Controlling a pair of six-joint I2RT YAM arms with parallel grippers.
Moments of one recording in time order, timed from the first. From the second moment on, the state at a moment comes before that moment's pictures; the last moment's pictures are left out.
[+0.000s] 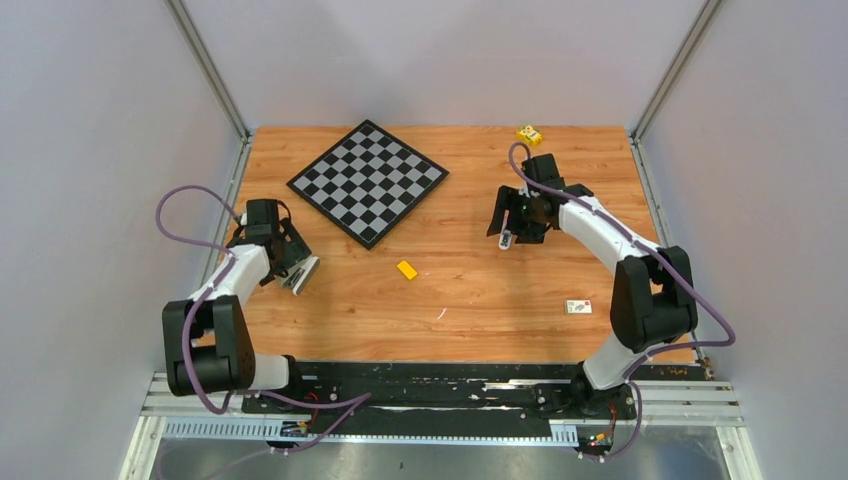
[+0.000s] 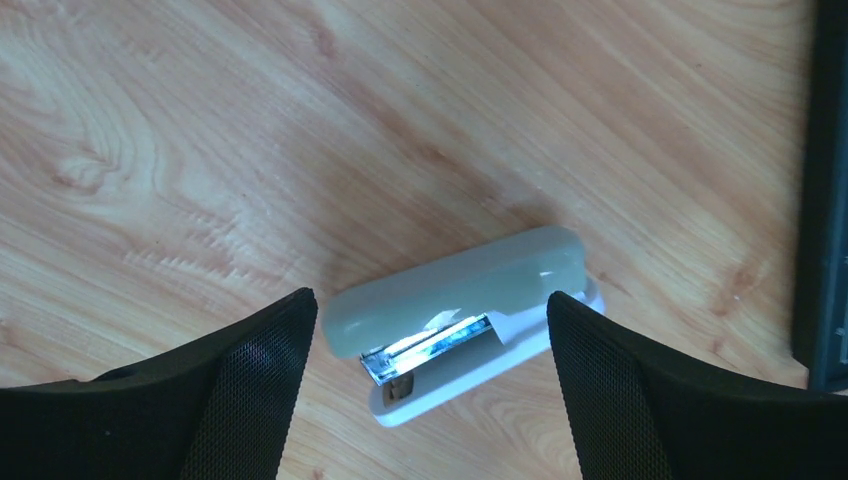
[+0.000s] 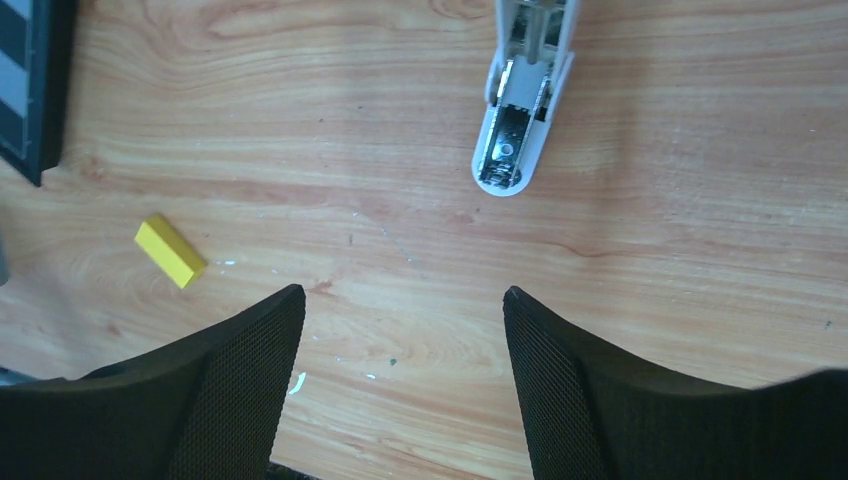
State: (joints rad) left arm 0.11 1.32 0.73 -0.41 -0.20 -0.51; right arm 0.30 1.64 1.20 -0.58 -0.16 0.47
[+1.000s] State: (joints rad) left arm 0.07 1.23 0.51 -0.23 0.15 -0.61; right arm 0.53 1.54 1.19 -0.42 -0.27 0.48
